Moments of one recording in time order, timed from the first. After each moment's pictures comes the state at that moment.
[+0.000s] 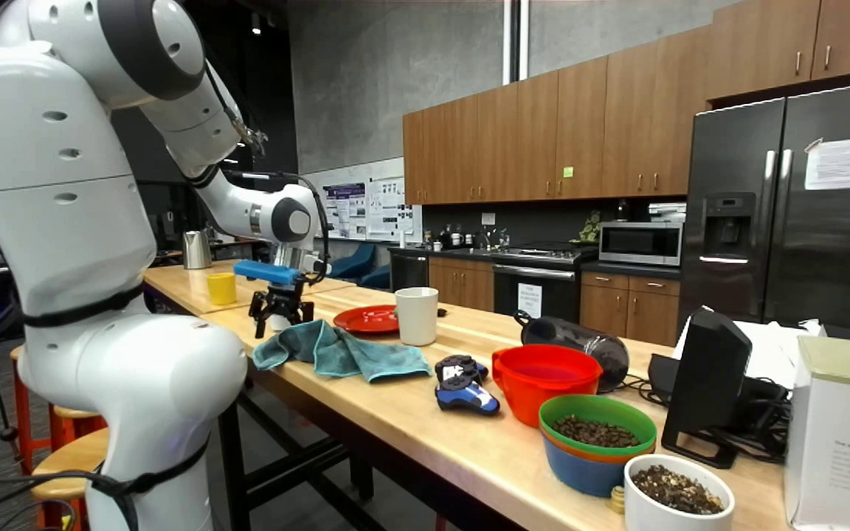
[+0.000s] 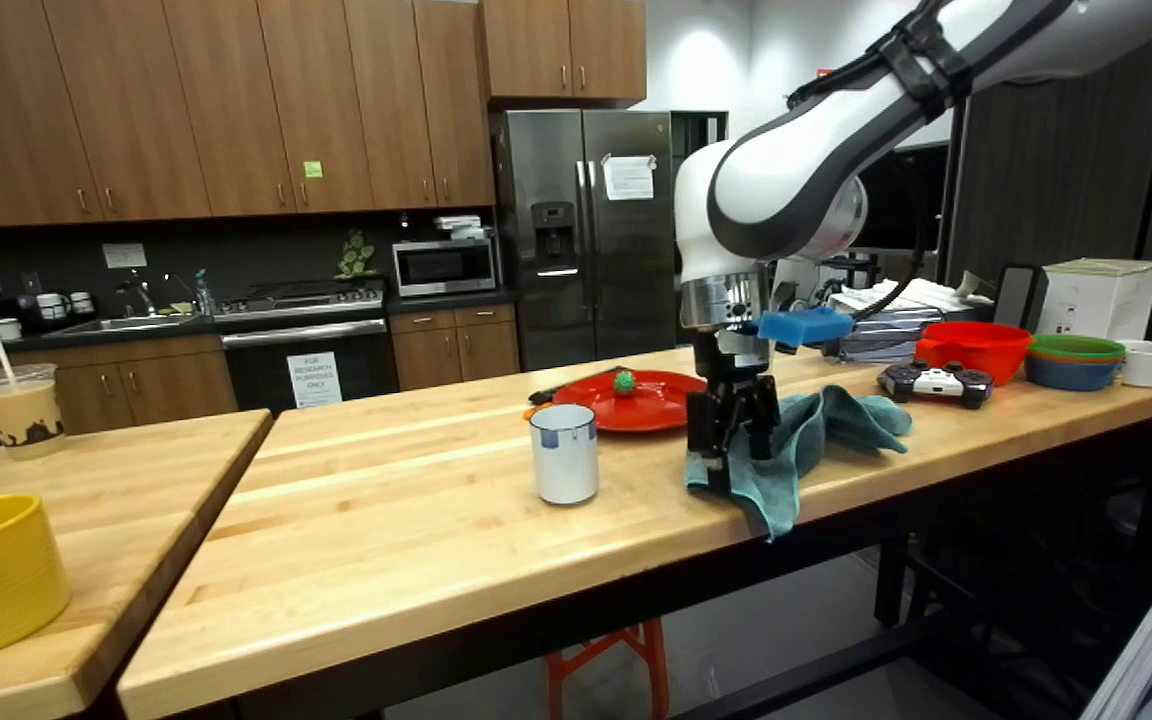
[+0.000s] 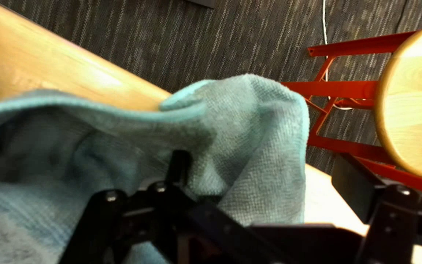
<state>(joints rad) 0.22 -0.22 0.23 -2.43 0.27 2.06 0.07</state>
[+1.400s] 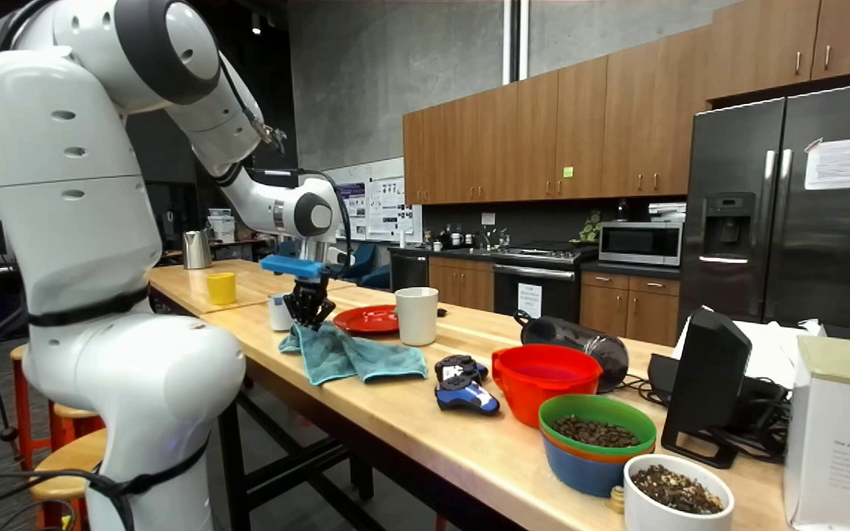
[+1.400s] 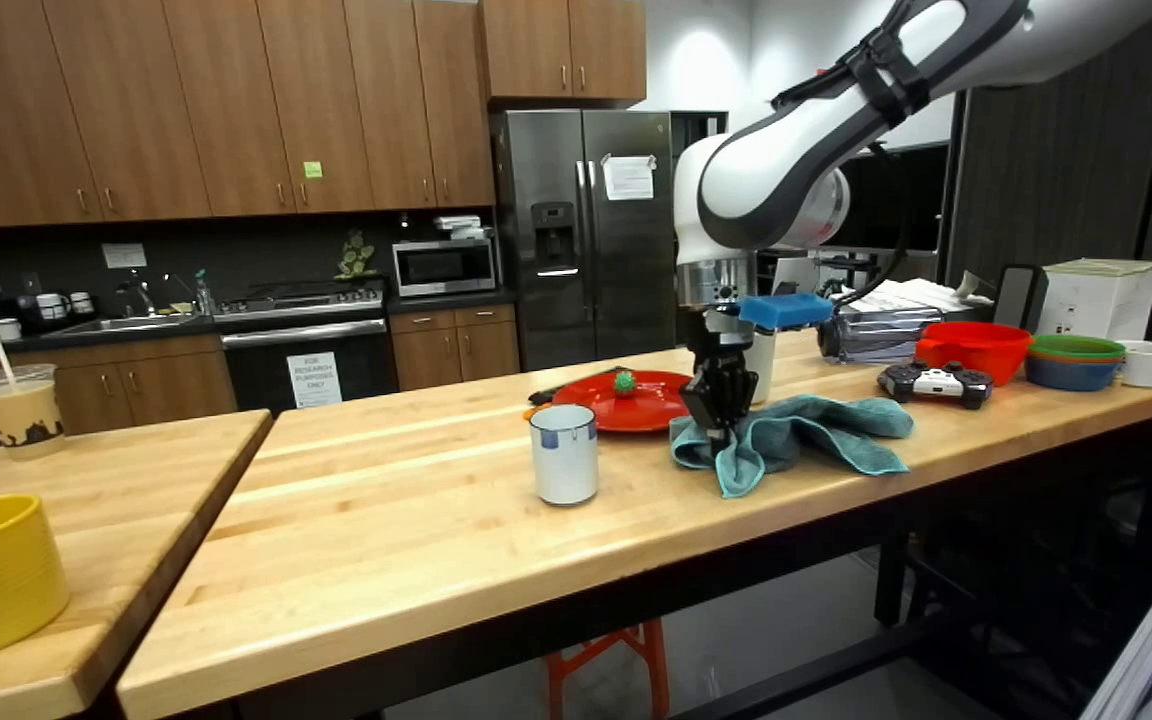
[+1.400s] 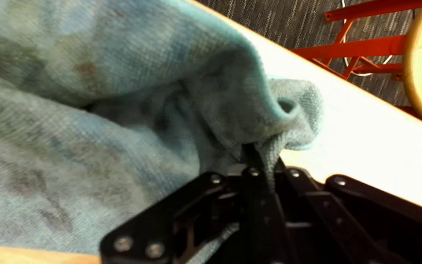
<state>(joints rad) 0.18 -0.18 0.18 -2.36 0.20 2.09 0.07</state>
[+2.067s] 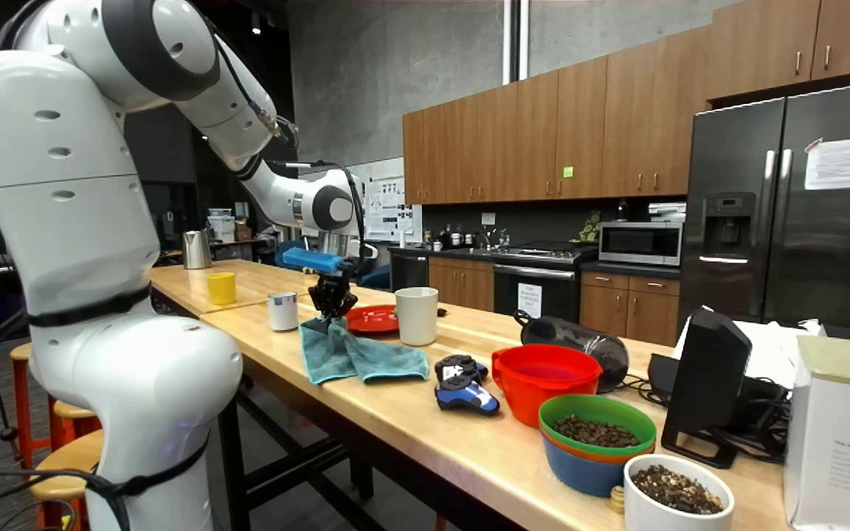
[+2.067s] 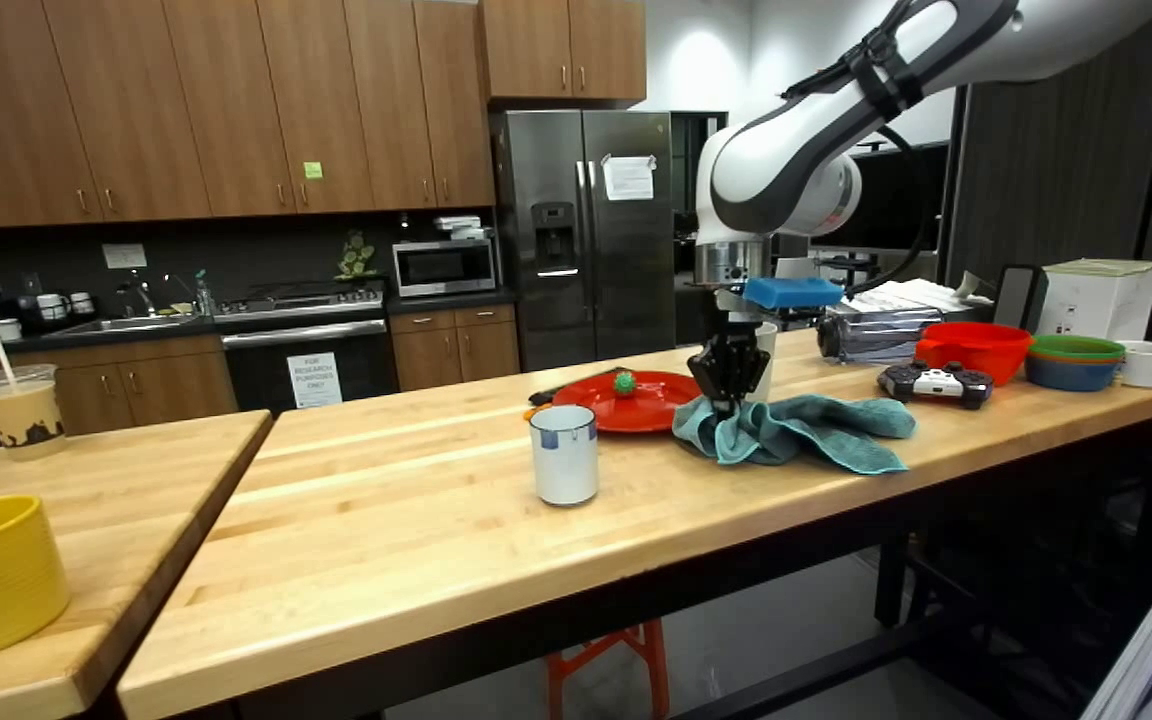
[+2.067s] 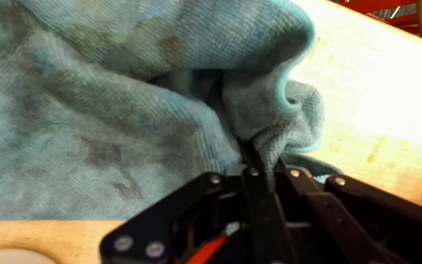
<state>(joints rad) 0.12 -0.19 0.12 -2.34 0.20 2.11 0.10</state>
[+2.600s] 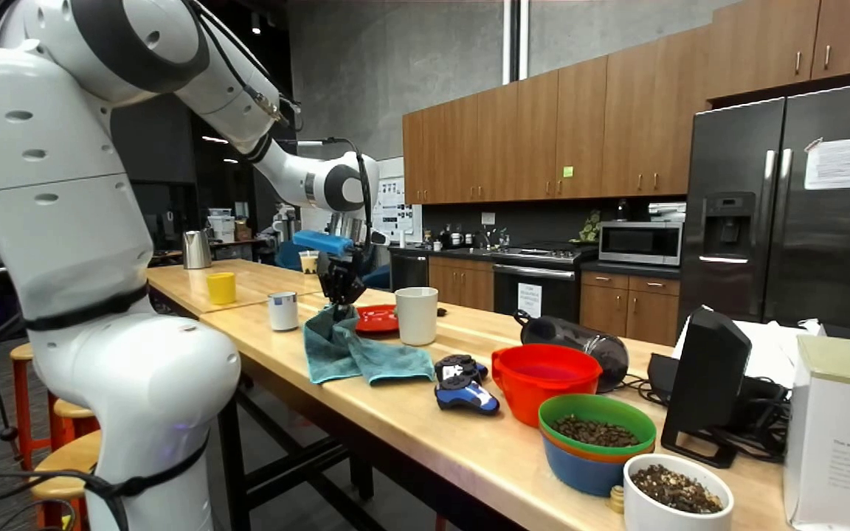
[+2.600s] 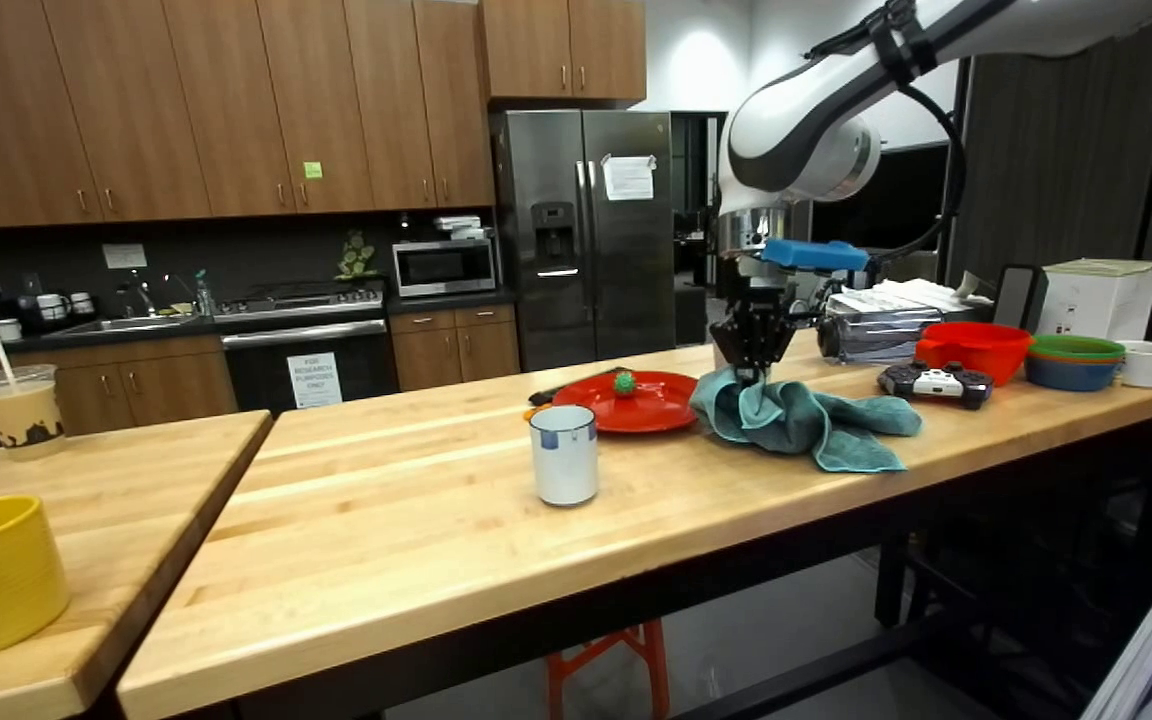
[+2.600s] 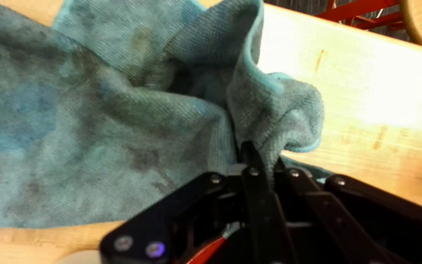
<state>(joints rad) 0.08 -0.24 0.07 -2.30 0.22 1.95 0.11</state>
